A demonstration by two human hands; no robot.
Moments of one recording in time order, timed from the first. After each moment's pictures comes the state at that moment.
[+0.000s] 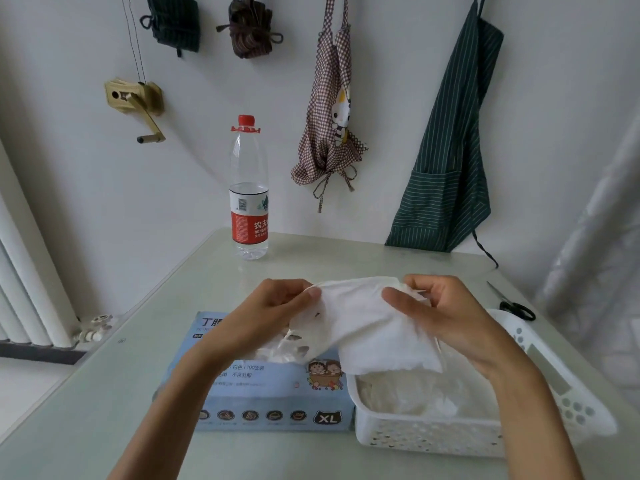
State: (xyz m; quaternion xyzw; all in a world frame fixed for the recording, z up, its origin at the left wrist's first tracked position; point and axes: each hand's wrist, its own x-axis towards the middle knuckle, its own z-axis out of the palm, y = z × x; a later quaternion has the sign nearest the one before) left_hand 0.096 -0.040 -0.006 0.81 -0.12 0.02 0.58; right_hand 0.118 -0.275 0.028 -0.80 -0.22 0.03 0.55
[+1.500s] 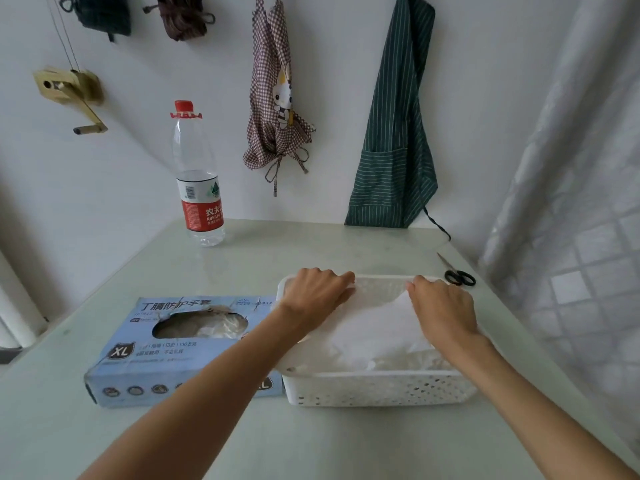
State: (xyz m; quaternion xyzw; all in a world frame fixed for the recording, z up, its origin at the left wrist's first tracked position) left_hand 0.179 -0.176 -0.047 0.96 -0.20 0.19 -0.05; right_hand 0.168 -0.377 -0.040 -0.98 -0.04 -0.19 -0.05
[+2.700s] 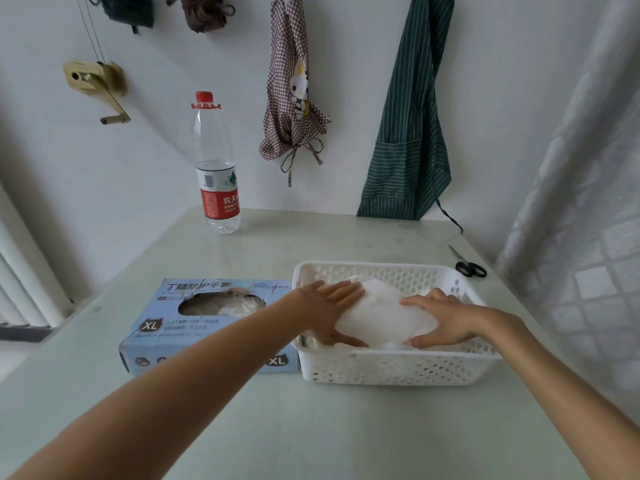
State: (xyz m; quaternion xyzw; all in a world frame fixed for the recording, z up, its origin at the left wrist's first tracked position) left_hand 0.156 -0.163 -0.061 0.95 -0.26 -0.11 -0.14; right_hand 0.167 -0.397 -0.036 -0.96 -0.14 0.24 0.01
